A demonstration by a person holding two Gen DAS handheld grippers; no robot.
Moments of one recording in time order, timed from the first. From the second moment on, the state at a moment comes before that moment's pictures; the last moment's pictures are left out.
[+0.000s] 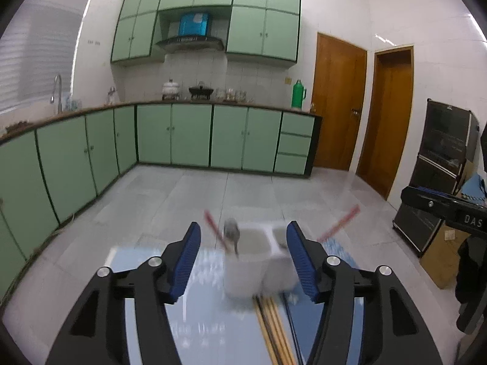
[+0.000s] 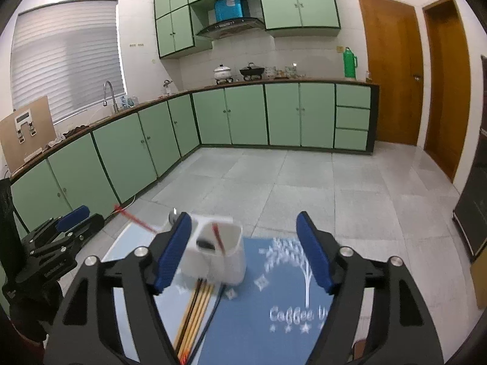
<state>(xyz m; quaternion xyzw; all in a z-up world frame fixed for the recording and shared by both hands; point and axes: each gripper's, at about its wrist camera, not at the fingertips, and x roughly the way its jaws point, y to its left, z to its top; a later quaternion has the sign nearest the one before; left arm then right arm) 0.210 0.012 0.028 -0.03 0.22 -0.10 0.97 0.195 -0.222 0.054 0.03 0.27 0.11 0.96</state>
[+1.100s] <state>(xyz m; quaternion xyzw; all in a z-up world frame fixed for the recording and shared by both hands) 0.118 0.035 -0.152 -0.01 0.43 -0.04 0.90 0.071 -0.136 -0.152 -0.03 0.43 0.09 0.90</state>
